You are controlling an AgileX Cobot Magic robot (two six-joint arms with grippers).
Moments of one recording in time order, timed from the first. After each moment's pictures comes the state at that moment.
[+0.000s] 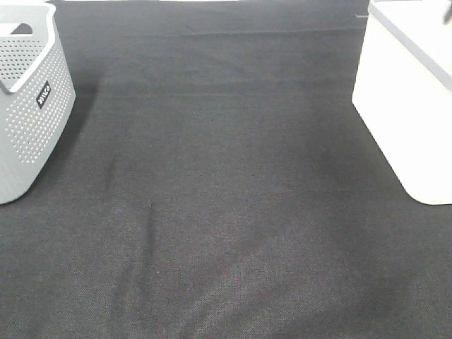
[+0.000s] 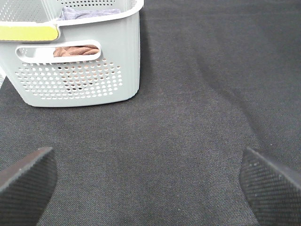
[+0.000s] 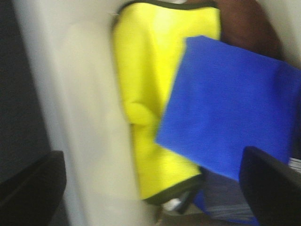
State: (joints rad) left arm -0.01 -0.01 -0.50 -0.07 1.05 0.04; right arm -0.12 1.96 -1.98 0.10 1.21 -0.02
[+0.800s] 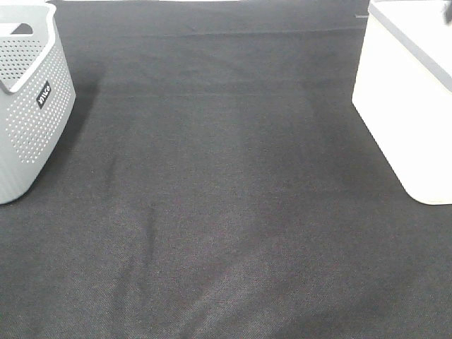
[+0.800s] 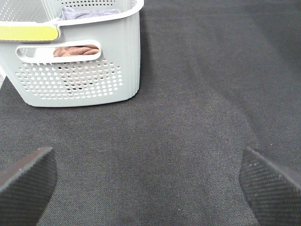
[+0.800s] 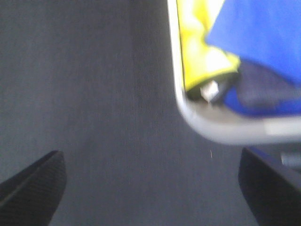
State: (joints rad) left arm -0.01 -0.01 -0.50 -0.07 1.05 0.04; right arm 0.08 1.30 -1.38 0.03 1.18 0.09
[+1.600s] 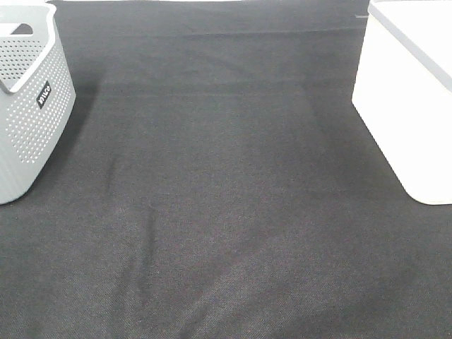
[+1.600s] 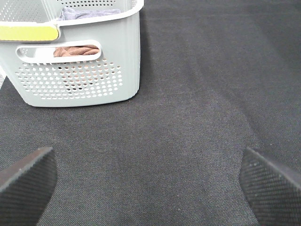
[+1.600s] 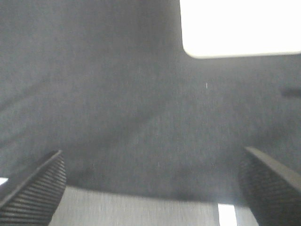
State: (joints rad) left arm -0.01 -0.01 -0.50 -0.07 1.05 0.04; right arm 0.08 0.01 -0.47 0.04 1.14 0.01
